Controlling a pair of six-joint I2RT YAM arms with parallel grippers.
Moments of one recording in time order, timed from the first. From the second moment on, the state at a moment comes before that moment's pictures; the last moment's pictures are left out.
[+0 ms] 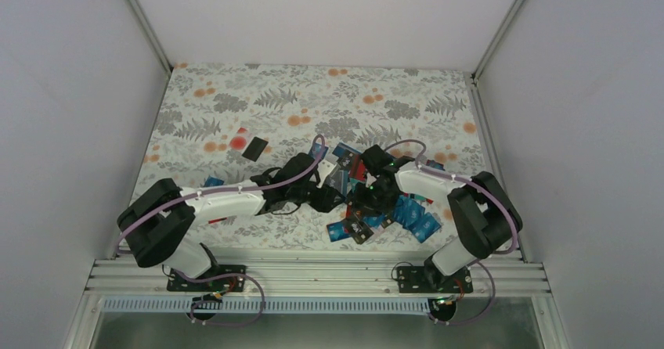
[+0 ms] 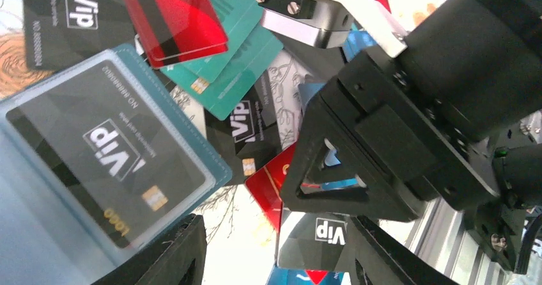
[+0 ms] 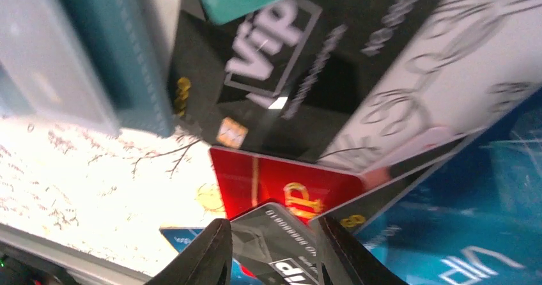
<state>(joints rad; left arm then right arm) -0.90 1.50 0.75 0.03 0.29 -0.40 0.57 1.56 0.80 -0.66 -0.39 0.80</state>
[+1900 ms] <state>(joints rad) -1.04 0.98 0.28 -0.11 0.47 -1.04 0.87 1.40 0.63 -0.45 -0.46 0.66</state>
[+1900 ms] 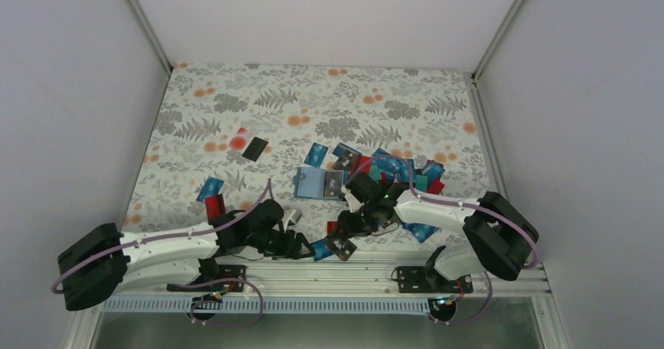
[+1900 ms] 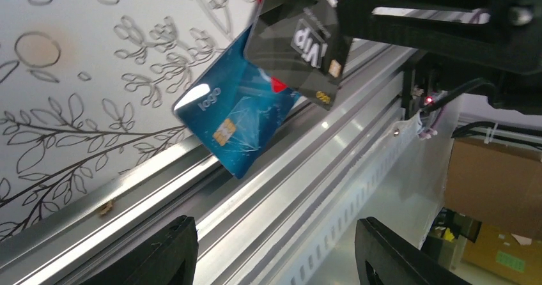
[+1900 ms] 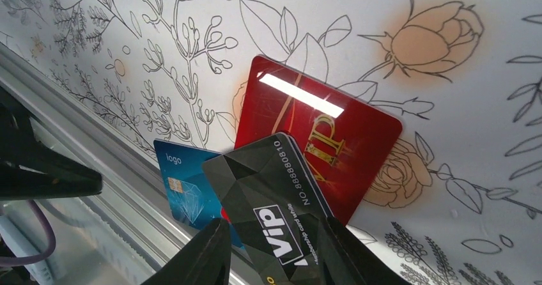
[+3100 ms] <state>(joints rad) -1.16 1.29 0.38 0.12 0.25 -1.29 0.86 1.41 0.60 -0.37 -0.37 0.68</state>
